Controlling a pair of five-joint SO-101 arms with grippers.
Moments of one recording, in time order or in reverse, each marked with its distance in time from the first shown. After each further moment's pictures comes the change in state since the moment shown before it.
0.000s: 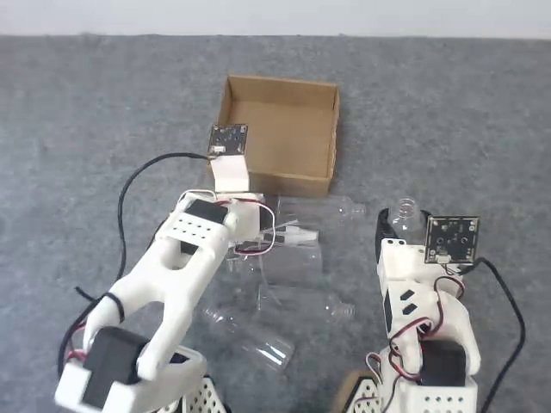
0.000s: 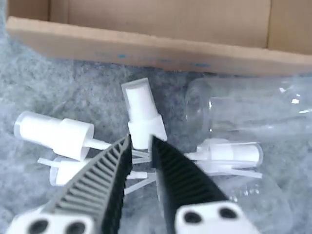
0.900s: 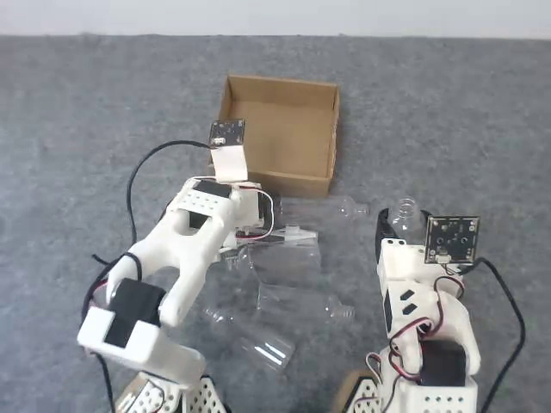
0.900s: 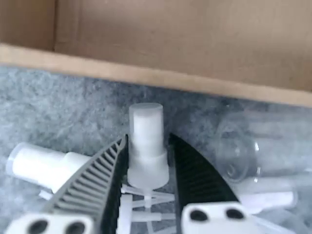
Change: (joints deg) left arm -3.2 17.1 -10.8 -0.5 0.1; right arm 0.0 0.0 0.0 0.0 0.0
